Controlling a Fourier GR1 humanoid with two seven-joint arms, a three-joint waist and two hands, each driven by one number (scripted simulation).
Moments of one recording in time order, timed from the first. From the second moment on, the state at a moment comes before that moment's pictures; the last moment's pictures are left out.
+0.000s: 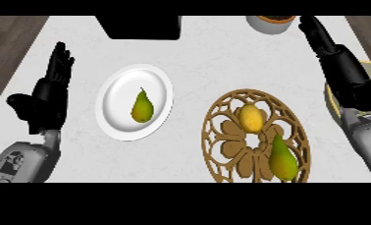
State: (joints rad) left arm -0.22 0.44 -0.20 -1.50 0.23 0.46 -0.01; right arm -0.41 -0.57 0.22 -1.55 -0.11 -0.13 -0.03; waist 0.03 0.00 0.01
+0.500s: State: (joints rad) left arm -0.16 0.35 -0.29 -1.53 0.36 0.29 0.04; right arm -0.19 -0.50 0.18 -1.55 0.15 -0.57 0.23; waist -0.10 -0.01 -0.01
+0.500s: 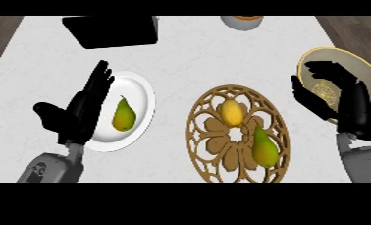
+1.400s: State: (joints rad) left arm -0.13 0.31 -0.35 -1.54 0.42 0.15 0.05; right arm -0.08 -0.32 0.46 -1.67 0.93 -0.40 0.98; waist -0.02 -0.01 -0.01
